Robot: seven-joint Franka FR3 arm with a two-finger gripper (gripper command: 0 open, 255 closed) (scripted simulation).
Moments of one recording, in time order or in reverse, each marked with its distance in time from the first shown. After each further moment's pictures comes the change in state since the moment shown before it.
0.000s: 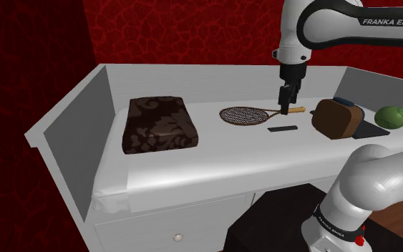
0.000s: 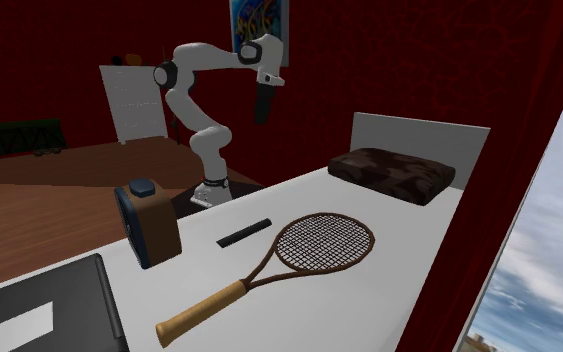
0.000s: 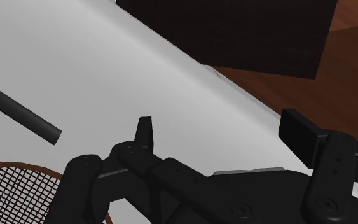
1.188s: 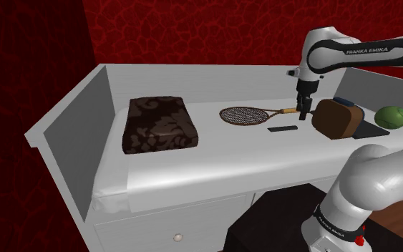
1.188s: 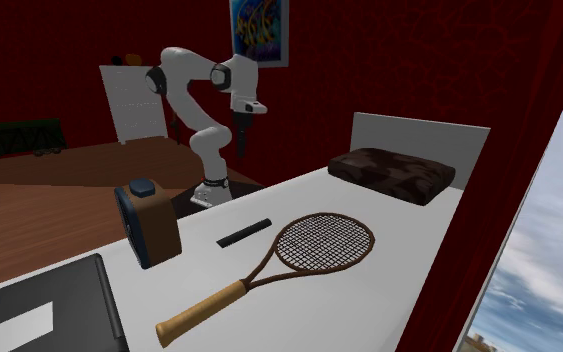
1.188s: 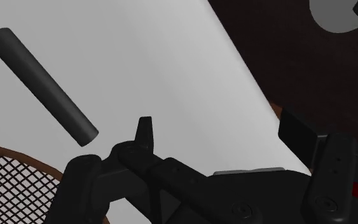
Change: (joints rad) arm -0.005 0.044 -0.501 -0.137 -0.283 0.300 -0.660
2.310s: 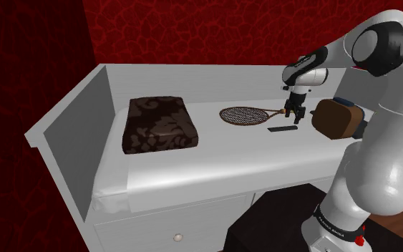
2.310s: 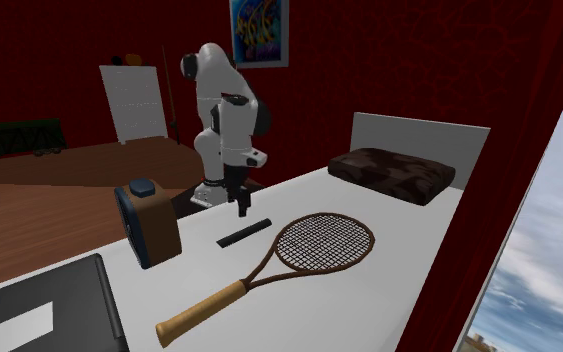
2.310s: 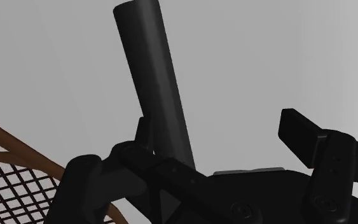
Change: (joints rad) arm 0.278 0.779 -0.648 0.328 0.389 0.388 -0.950
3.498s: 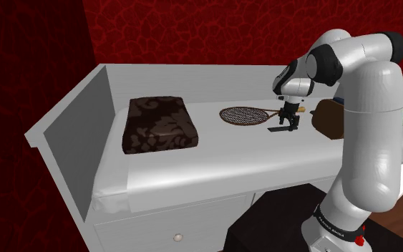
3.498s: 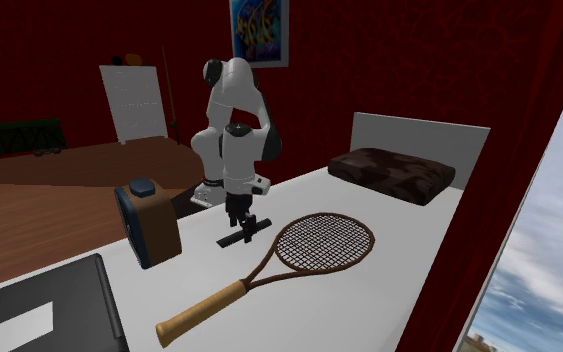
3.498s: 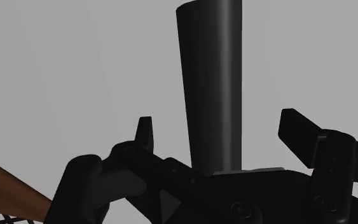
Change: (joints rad) arm -0.185 0.337 0.131 0.093 0.354 0.071 -0.346
